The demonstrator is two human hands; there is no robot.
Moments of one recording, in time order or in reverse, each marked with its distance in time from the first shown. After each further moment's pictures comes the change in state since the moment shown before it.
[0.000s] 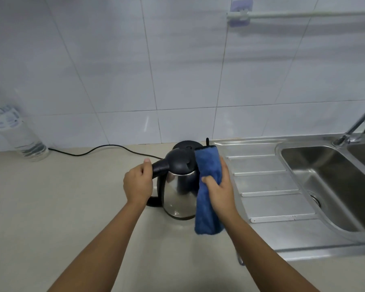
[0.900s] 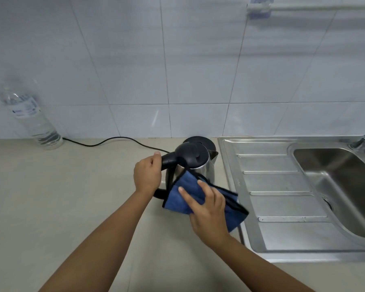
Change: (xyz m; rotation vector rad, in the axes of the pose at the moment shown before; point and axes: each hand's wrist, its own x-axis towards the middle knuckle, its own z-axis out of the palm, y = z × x) left_hand 0.001 0.009 -0.008 -0.025 -0.047 0.004; right_hand -0.056 0.045 0.028 -0.939 -0.052 -0.754
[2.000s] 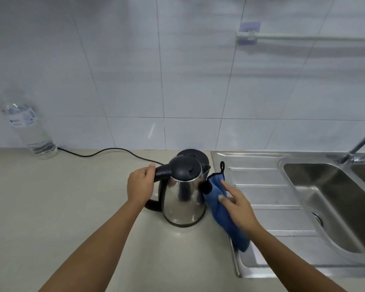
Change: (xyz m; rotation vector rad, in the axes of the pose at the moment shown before) left_hand 0.005 -0.006 0.000 0.053 -0.080 0.053; right_hand 0.031 0.109 -0.047 0.641 -0.309 0.646
